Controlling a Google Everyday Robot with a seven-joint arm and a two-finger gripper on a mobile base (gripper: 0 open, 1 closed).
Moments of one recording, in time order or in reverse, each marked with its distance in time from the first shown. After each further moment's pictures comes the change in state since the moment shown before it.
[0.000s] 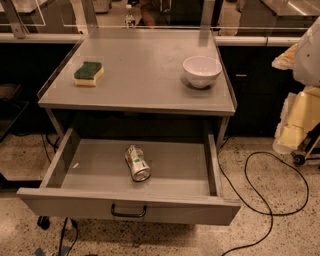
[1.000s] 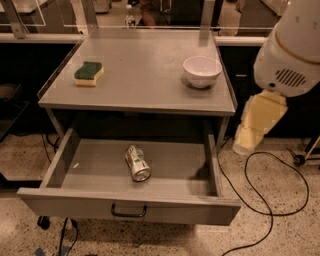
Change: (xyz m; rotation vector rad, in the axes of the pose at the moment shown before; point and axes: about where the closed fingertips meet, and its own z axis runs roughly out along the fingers) arm -0.037 0.012 0.015 0.024 0.066 0.139
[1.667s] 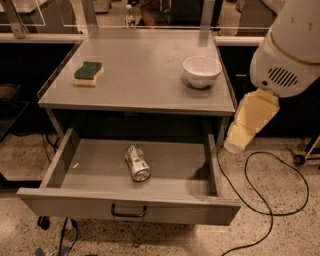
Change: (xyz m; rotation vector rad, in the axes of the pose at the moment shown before) arm -0.009 0.003 0.001 0.007 -0.003 0.099
